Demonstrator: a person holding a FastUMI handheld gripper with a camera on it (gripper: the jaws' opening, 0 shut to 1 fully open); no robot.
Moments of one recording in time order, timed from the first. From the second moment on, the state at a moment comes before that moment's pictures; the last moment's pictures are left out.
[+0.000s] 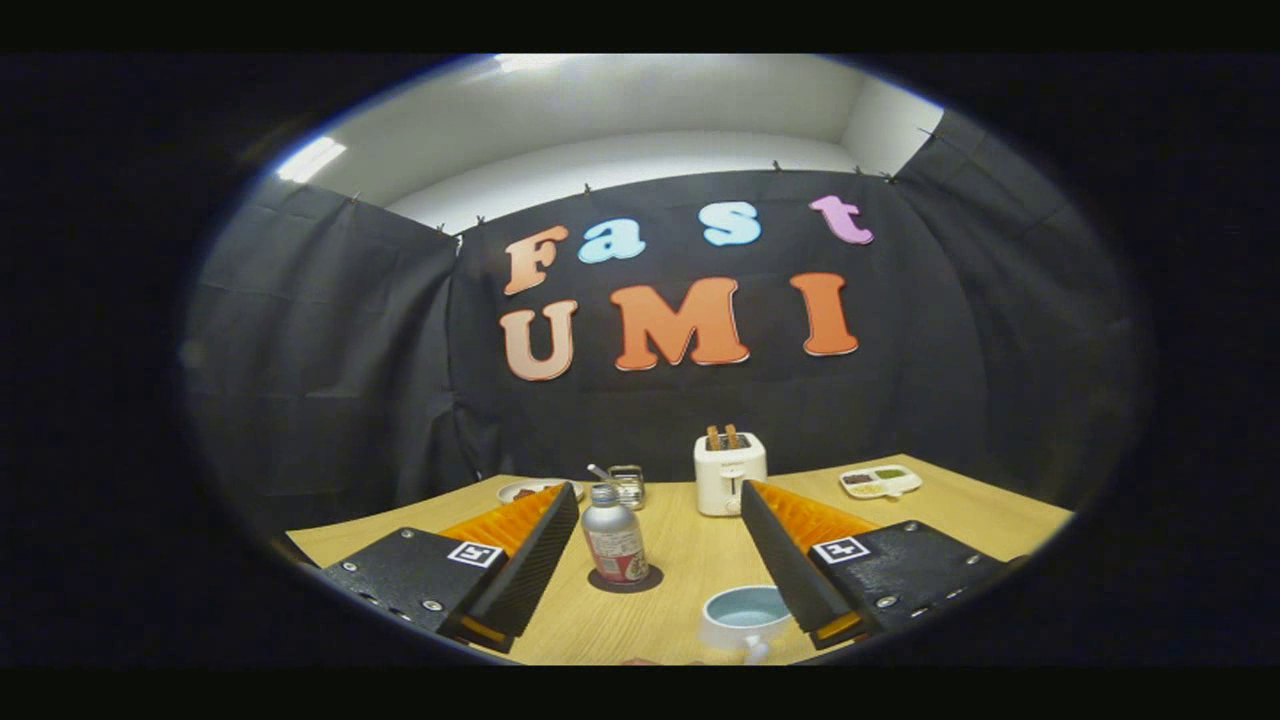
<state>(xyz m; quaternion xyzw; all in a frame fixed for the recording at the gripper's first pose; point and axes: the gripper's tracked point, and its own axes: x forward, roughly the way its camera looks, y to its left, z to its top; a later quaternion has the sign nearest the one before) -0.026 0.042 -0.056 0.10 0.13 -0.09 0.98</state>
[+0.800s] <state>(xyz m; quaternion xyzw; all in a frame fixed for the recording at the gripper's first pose) -0.073 -0.019 0.016 0.04 0.03 -0.13 0.99</state>
